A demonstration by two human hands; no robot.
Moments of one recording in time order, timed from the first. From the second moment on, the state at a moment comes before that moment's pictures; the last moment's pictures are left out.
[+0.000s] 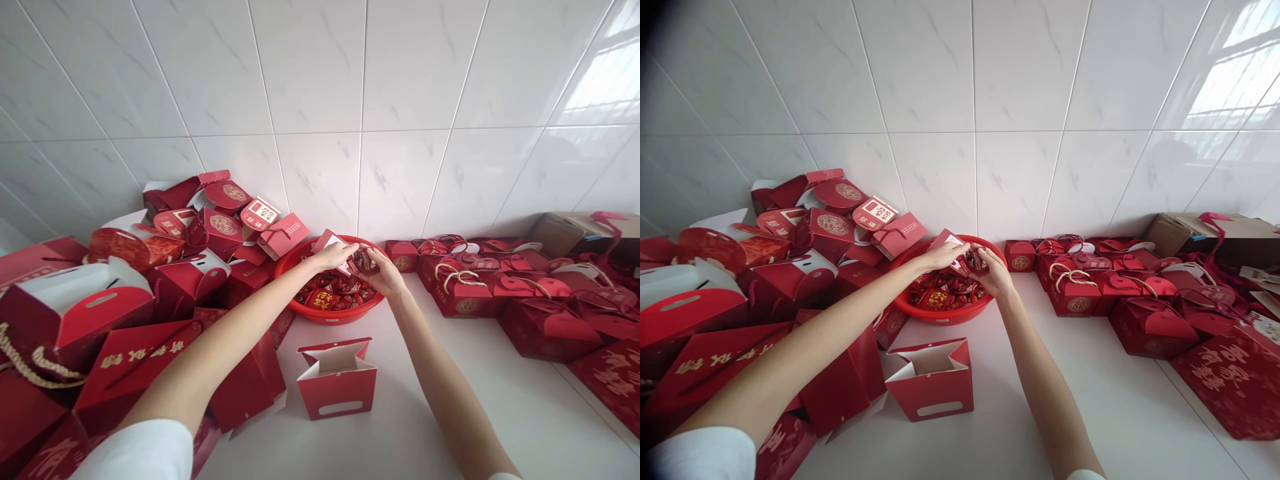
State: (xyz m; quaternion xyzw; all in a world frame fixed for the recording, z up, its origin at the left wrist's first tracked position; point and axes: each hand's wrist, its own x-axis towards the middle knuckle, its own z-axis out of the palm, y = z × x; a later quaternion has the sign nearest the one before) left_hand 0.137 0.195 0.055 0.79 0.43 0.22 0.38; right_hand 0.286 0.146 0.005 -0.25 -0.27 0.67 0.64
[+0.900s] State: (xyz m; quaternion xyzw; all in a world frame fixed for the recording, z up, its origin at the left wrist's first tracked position) left_hand 0.150 0.165 0.021 0.88 0.43 -0.14 0.12; right_hand 0.291 0.158 -0.002 -0.24 -0.17 0.60 0.75
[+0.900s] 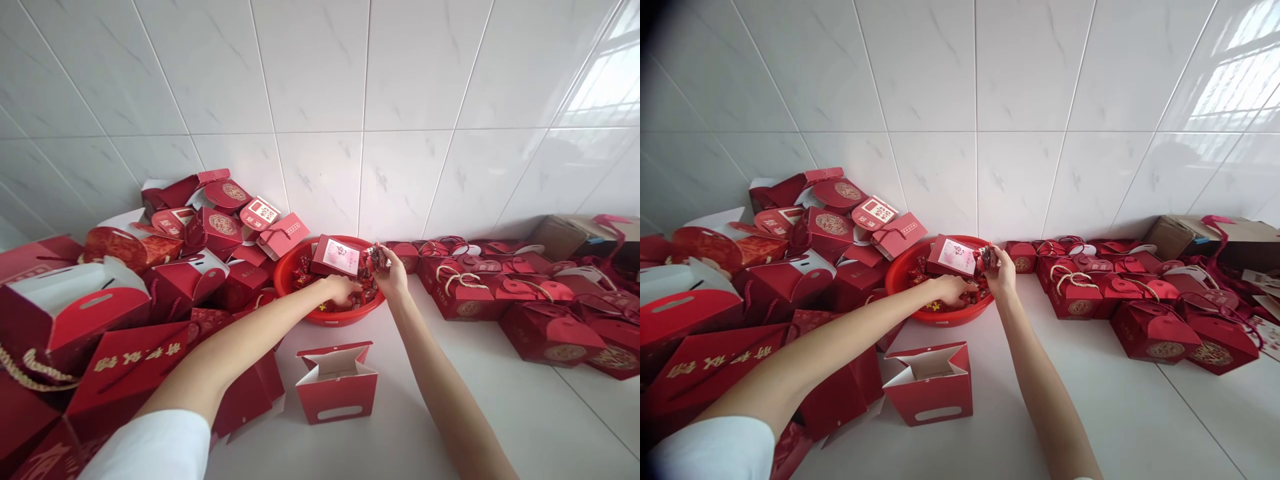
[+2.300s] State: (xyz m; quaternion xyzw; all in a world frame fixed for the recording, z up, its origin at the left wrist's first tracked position) left_hand 0.092 0.041 0.125 0.75 0.35 0.43 0.36; right_hand 0.303 0.050 0.086 -0.28 -0.55 0.49 0.61
